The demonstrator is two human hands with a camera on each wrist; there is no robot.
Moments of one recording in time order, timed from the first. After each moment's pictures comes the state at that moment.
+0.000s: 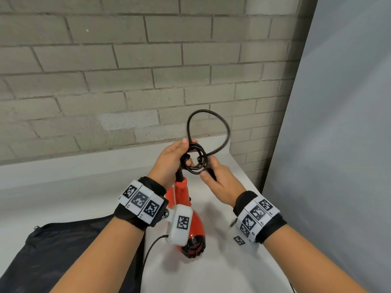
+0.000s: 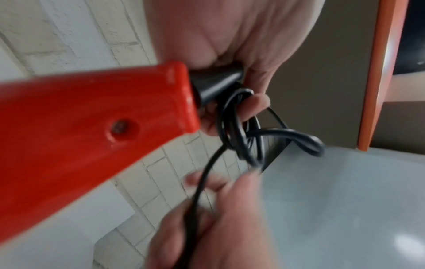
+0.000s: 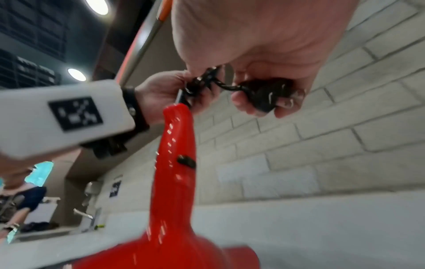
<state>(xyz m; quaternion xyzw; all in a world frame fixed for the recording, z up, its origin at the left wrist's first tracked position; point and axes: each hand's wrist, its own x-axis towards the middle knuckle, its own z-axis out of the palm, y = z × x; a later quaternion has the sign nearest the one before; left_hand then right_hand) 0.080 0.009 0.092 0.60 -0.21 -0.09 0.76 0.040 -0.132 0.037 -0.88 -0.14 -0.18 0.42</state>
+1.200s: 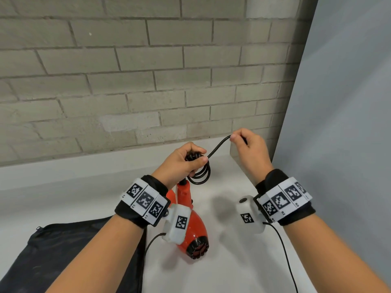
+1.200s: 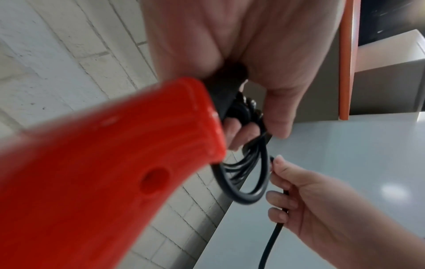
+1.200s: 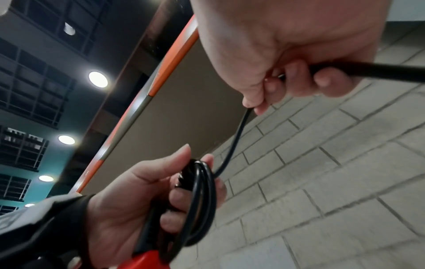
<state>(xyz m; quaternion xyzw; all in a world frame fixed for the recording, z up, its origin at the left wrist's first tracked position) 0.076 0.009 0.095 0.72 -0.25 -0.11 0.64 0.045 -0.173 0.097 -0.82 -0.01 -0.35 0.45</state>
